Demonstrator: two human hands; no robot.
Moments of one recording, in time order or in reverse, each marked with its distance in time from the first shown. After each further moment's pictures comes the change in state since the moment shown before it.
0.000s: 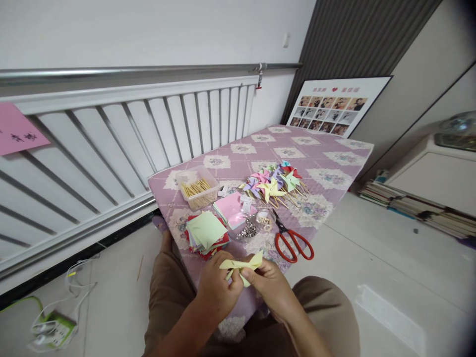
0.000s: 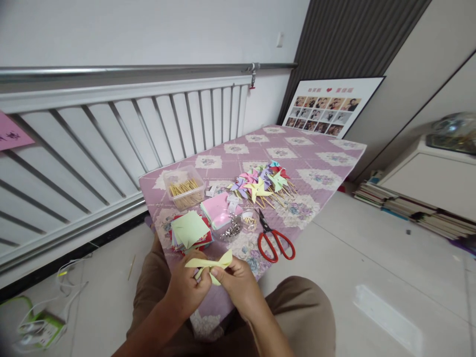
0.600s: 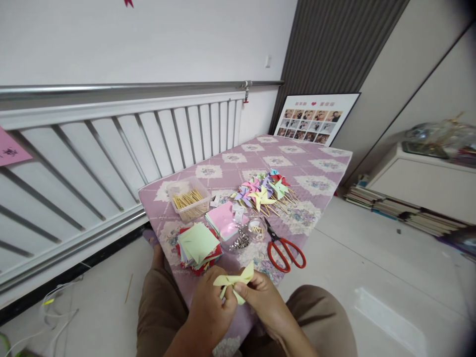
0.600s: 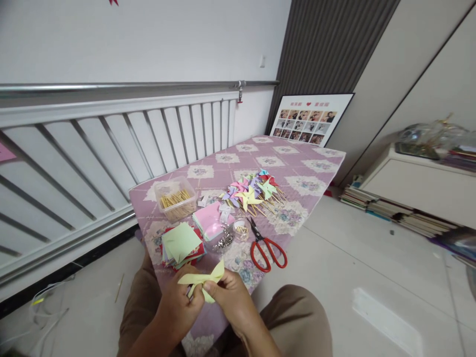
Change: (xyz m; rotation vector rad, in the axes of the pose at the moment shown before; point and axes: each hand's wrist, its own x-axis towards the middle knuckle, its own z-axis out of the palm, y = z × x) left_hand -0.001 0.005 0.002 0.061 -0.099 -0.066; right_hand 0.002 0.007 -0.005 0.153 -0.069 0.038
